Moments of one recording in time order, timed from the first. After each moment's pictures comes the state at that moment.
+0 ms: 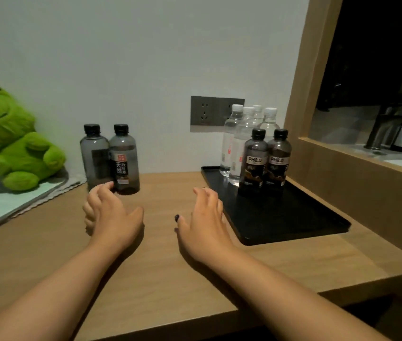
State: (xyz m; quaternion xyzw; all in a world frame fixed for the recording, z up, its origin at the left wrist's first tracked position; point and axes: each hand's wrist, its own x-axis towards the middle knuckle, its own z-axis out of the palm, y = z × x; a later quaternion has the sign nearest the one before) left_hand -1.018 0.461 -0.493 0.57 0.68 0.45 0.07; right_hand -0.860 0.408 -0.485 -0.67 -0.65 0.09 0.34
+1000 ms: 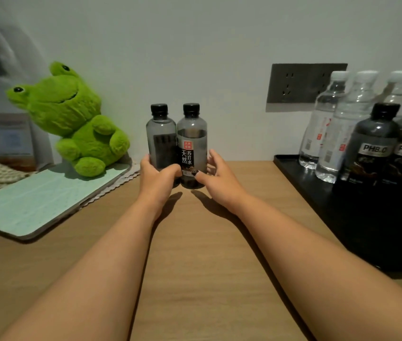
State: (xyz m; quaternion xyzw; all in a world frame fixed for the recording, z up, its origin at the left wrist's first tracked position) left_hand -1.080 0.569 -0.489 0.47 0.53 0.61 0.36; right_hand -0.932 0.553 -0.482 -0.47 -0.66 0.39 0.45
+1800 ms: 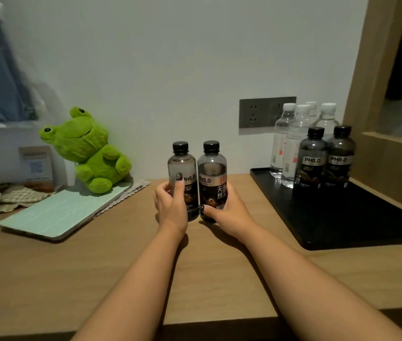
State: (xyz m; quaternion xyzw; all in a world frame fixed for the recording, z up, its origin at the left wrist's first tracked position) left_hand -1.021 0.482 -0.487 0.45 0.52 0.64 0.34; right_hand -0.889 0.469 -0.490 -0.49 -0.64 0.33 0.49
